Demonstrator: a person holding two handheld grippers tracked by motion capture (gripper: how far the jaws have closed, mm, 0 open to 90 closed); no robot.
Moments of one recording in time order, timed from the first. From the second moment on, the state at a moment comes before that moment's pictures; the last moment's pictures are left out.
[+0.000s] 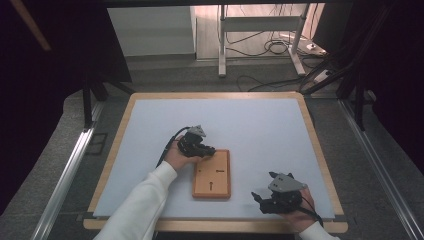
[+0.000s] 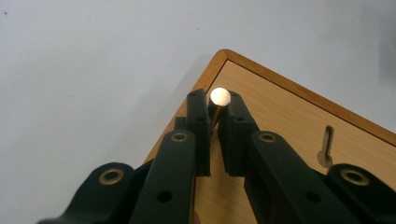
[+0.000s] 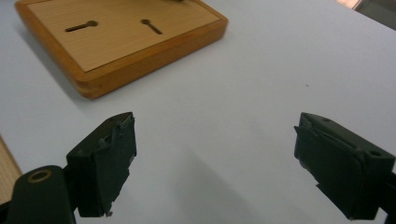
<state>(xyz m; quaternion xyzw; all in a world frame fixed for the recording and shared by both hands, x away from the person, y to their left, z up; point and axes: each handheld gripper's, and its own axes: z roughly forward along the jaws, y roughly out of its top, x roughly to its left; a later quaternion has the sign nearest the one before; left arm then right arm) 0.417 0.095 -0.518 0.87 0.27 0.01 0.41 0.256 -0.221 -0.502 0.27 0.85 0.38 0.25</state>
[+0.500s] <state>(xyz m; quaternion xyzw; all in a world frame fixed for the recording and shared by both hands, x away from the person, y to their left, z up) 0.429 0.099 -0.517 0.87 0.27 -0.02 0.41 0.246 -0.165 -0.509 0.19 0.88 0.34 0.28</state>
